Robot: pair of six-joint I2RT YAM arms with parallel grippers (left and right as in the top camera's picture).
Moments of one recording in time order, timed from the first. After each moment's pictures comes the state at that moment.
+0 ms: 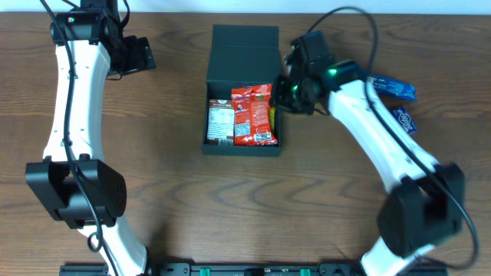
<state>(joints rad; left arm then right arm) 0.05 1.96 2.00 -1.25 -0.06 -0.24 0.37 1.82 1.55 -0.84 -0.32 0.59</state>
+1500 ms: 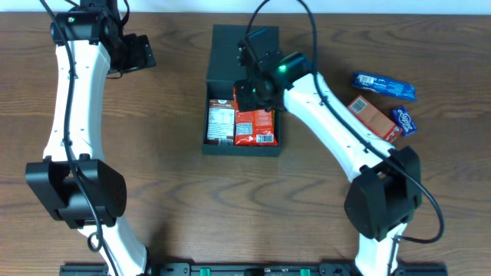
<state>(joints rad) 0.05 1.96 2.00 -1.22 -0.06 -0.24 0.58 2.02 1.81 -0.97 -0.10 0.37</state>
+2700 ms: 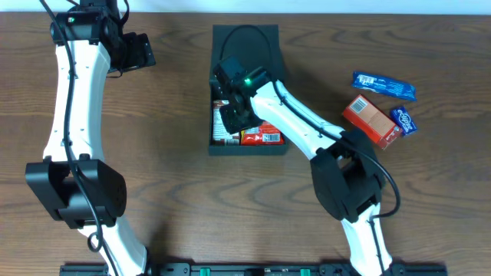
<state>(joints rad) 0.05 1.96 2.00 -1.21 -0.06 -0.24 0.65 2.22 1.87 -1.04 -0.06 0.33</state>
